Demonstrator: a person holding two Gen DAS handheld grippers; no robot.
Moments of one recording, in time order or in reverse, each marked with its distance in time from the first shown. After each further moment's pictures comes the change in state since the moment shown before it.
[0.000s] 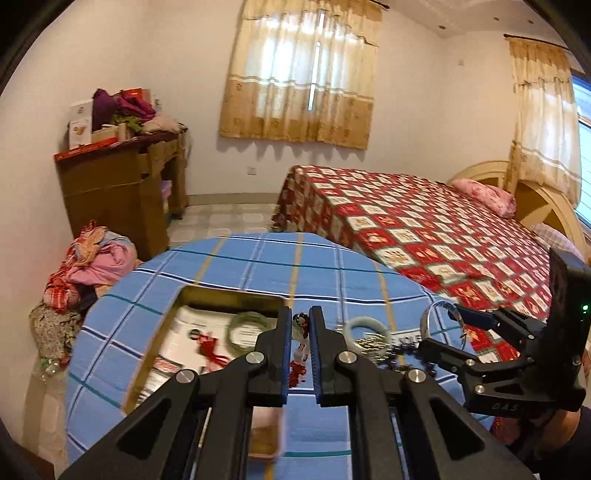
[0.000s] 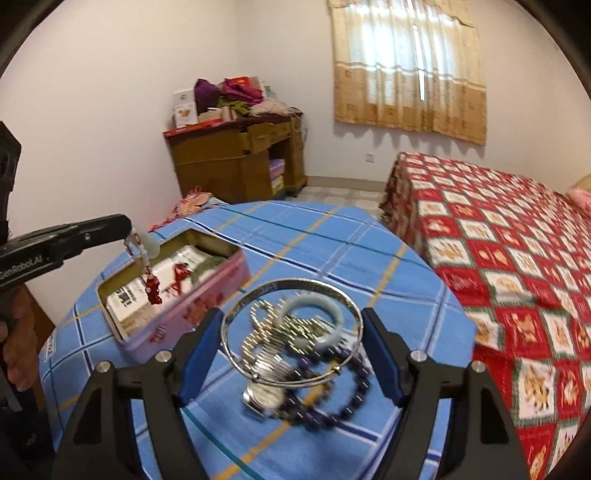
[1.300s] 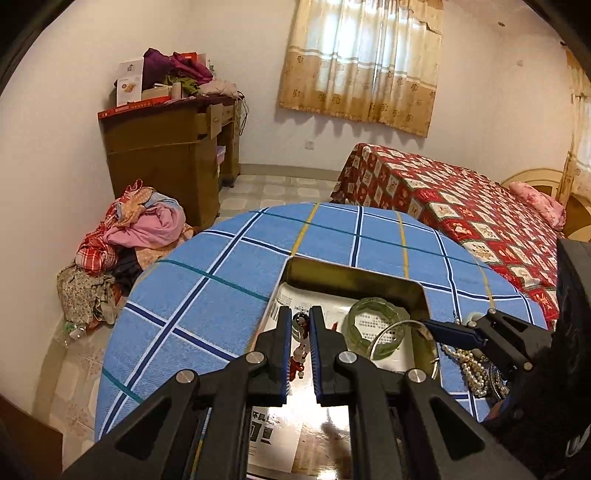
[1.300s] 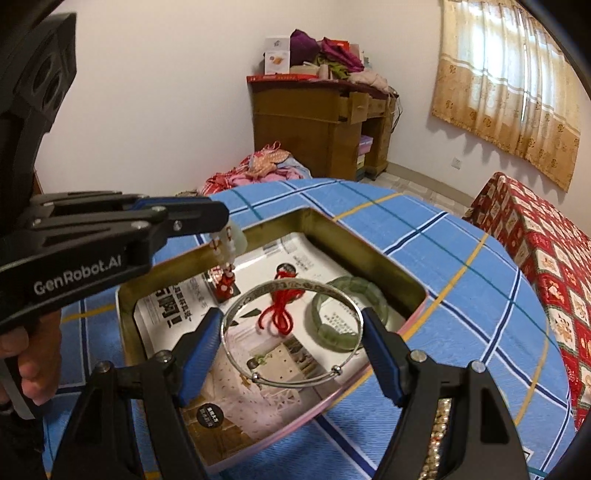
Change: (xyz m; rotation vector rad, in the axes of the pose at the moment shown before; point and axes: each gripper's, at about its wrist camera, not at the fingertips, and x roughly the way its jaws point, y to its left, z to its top) left arm 0.055 0.101 -0.018 -0.105 0.093 0.159; right arm 0.124 0.116 0.014 -0.245 0.143 0.188
